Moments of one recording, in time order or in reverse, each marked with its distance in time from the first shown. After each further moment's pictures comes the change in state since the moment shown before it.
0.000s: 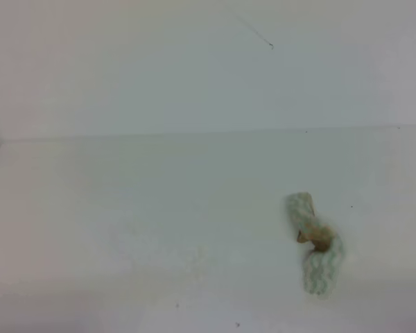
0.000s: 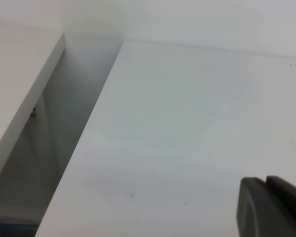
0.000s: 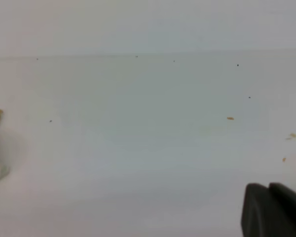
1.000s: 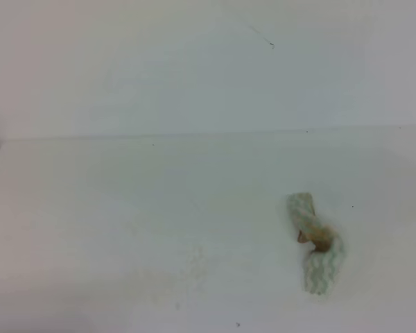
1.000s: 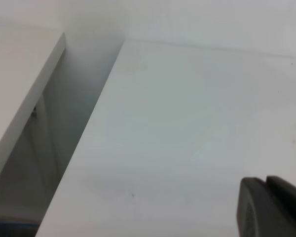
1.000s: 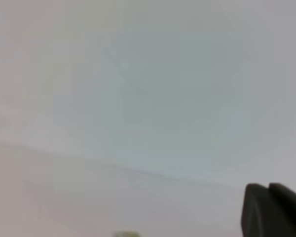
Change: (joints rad) left arm 0.000 0.000 0.000 0.000 0.001 0.000; right arm 0.419 0.580 -0.589 0.036 -0.045 -0.043
